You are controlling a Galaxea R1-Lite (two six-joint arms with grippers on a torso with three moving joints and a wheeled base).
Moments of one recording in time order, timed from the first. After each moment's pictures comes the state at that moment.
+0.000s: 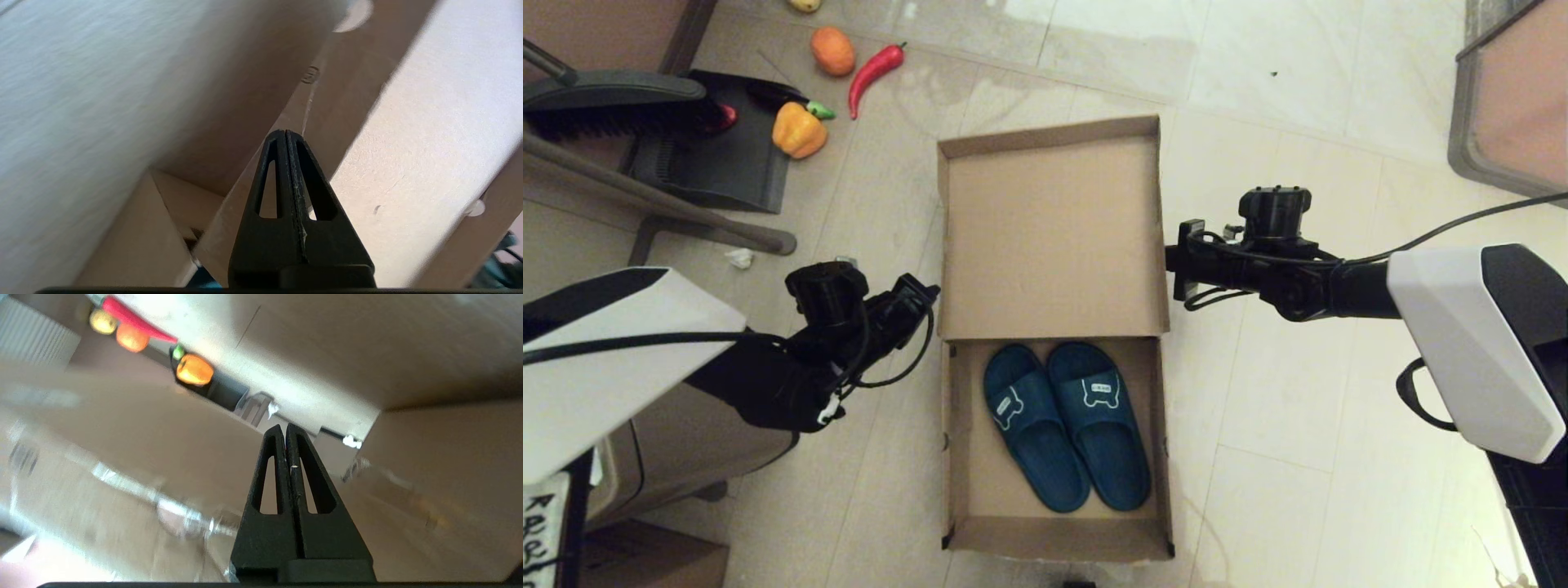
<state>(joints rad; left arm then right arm) -0.23 2.20 -1.14 -1.04 -0.13 -0.85 0.20 2.42 -1.97 -0.36 0.65 1.61</state>
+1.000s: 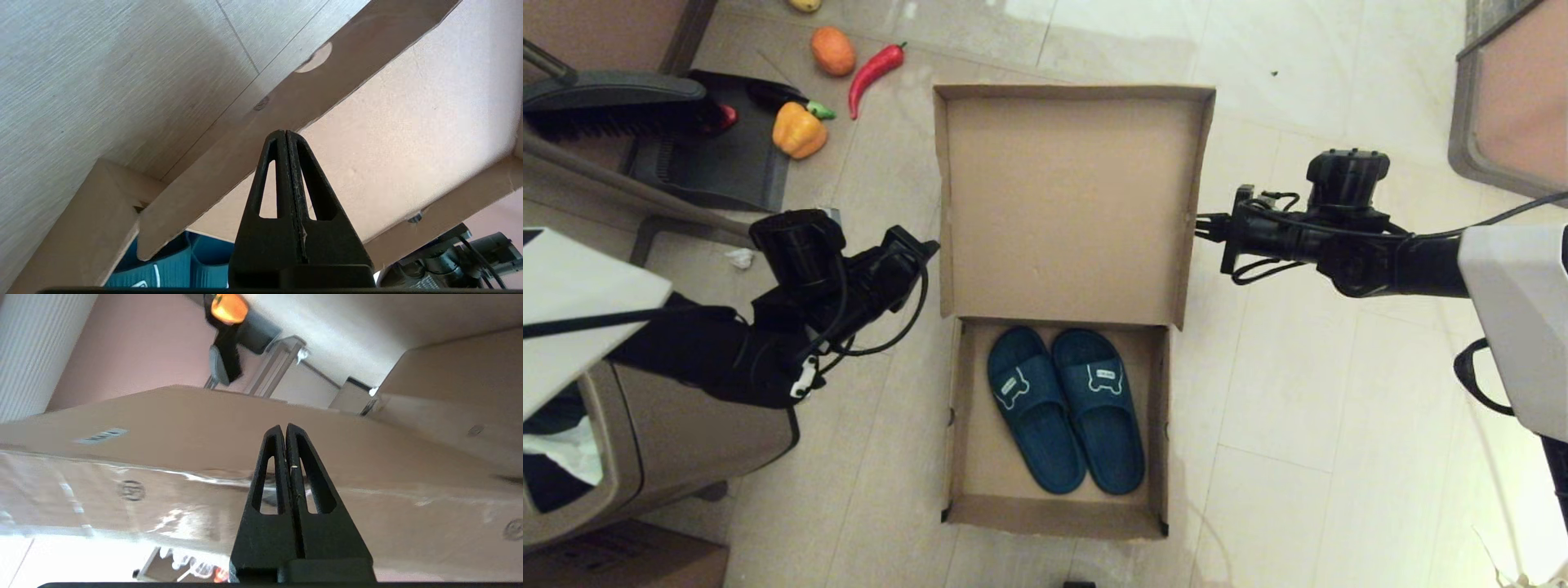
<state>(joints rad) -0.27 2.04 -1.15 -0.96 -0.11 -0.86 0.08 2.34 -1.97 -0.42 0.95 1.65</state>
